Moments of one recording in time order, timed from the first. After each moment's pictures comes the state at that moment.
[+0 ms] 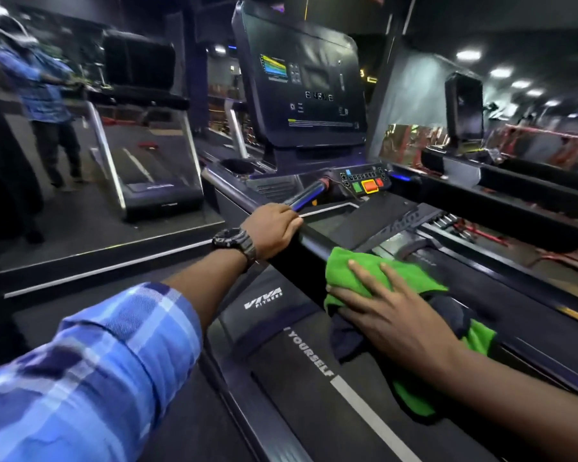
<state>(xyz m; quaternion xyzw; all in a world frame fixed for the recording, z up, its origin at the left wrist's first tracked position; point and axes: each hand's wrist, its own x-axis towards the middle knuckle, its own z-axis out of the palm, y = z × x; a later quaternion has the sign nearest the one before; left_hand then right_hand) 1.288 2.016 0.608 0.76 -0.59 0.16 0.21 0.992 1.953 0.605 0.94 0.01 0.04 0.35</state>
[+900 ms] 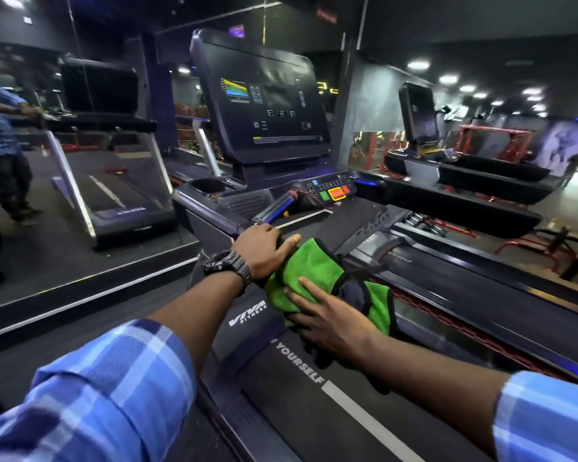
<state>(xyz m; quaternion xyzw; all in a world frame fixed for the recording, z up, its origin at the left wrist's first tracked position) 1.248 2.004 0.611 0.79 -0.55 0.15 0.20 1.031 1.975 0.587 0.83 0.09 -0.08 0.54</state>
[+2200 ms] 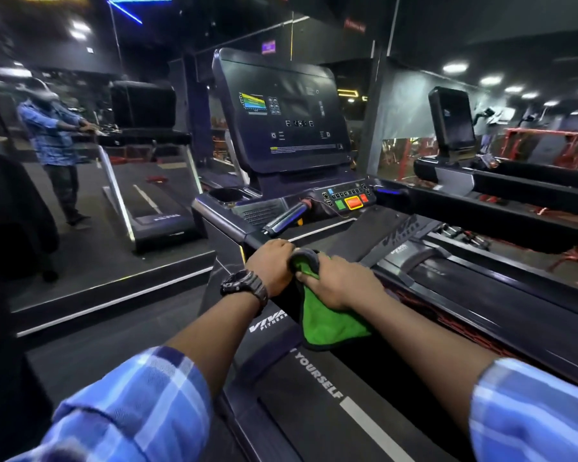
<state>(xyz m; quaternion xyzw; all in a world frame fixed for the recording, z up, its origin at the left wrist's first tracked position) 1.226 1.997 0.600 0.79 -0.56 0.12 0.21 1.063 1.925 0.633 0.95 -0.30 0.08 -0.04</state>
